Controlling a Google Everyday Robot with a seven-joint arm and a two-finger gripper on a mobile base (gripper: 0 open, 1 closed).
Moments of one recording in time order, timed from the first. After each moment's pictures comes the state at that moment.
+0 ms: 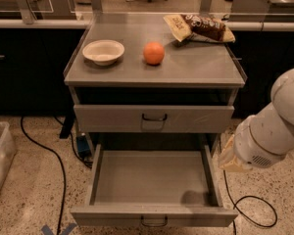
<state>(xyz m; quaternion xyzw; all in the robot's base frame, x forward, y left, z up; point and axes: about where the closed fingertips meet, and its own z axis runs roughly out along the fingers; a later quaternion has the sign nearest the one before) 0.412 -0.204 0.780 -0.59 0.79 0.02 0.14</state>
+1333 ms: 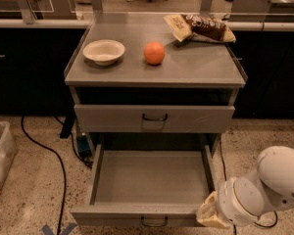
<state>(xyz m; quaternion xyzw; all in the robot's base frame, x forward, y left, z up) 0.337 -0.160 0.641 -0.57 0.78 0.18 0.15</state>
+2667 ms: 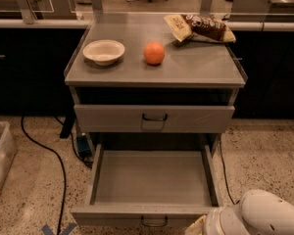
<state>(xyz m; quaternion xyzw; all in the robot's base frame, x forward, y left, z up) 0.328 -0.145 0.517 -0.47 0.84 0.22 0.17</state>
